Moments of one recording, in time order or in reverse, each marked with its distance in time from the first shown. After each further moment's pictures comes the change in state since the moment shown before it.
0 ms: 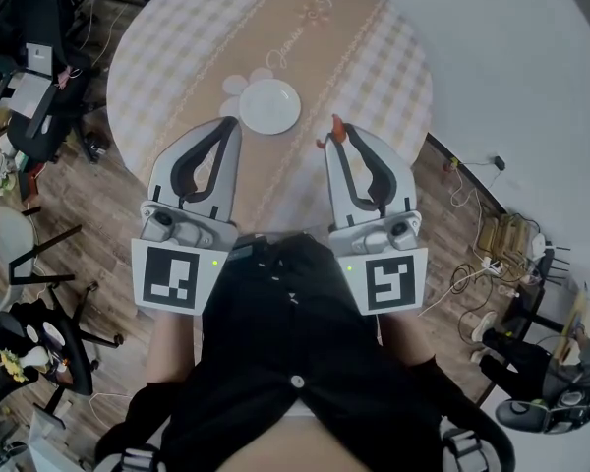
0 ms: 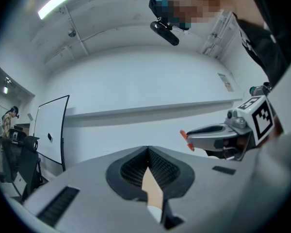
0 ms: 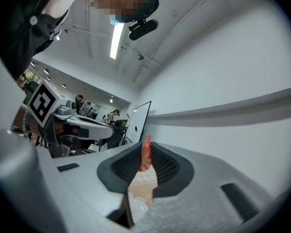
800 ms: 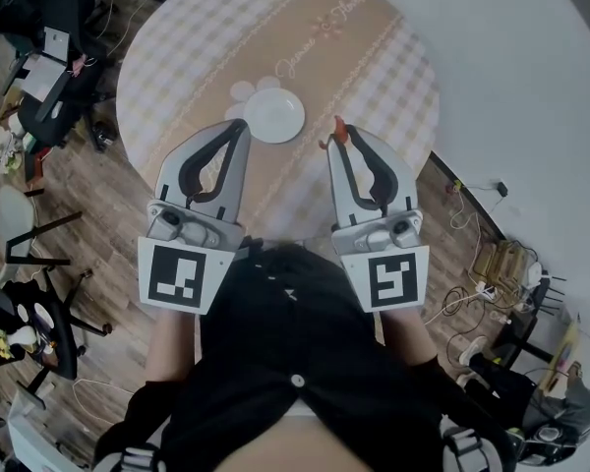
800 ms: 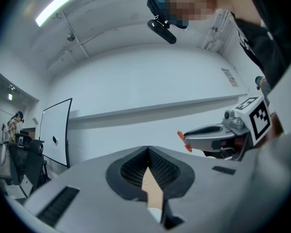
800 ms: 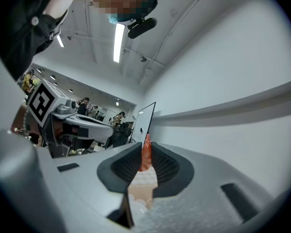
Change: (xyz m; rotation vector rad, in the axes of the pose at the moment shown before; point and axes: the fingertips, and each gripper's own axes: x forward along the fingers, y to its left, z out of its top) left arm 0.014 -0.008 0.006 0.026 0.019 0.062; right arm 0.011 -0.018 -0.003 0.007 -0.023 0.092
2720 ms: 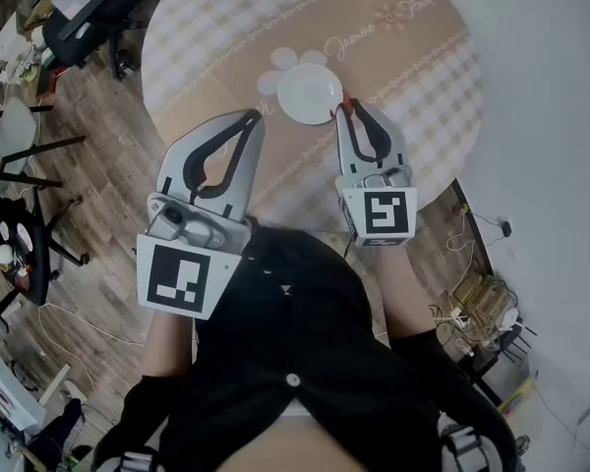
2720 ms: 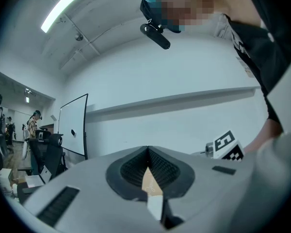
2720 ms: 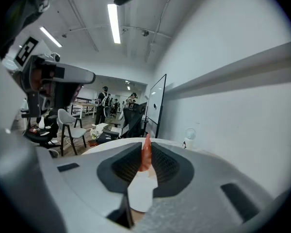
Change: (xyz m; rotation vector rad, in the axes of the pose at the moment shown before) left arm -0.012 0.021 -0.033 -0.017 0.097 0.160; right arm 0.080 0.017 -0.141 0.072 0.228 0.199
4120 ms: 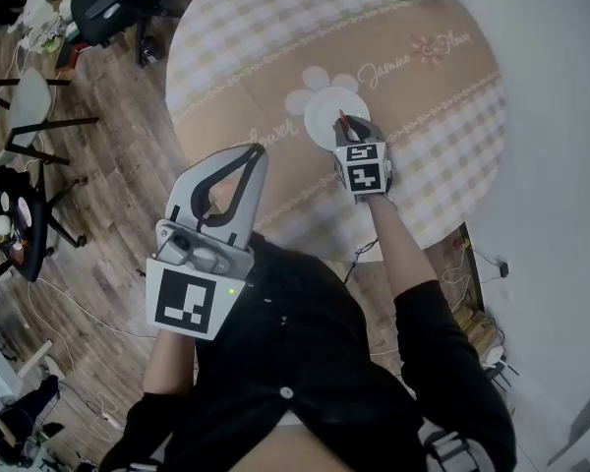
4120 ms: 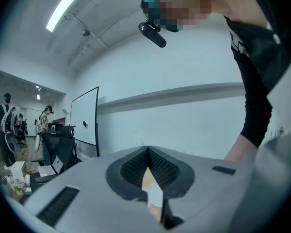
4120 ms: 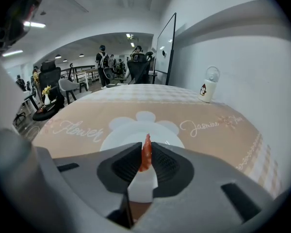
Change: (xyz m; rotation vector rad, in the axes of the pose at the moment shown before) left arm -0.013 0.028 -0.039 -0.039 0.099 0.101; right arm 0.124 0.013 -0.213 0.006 0.559 0.148
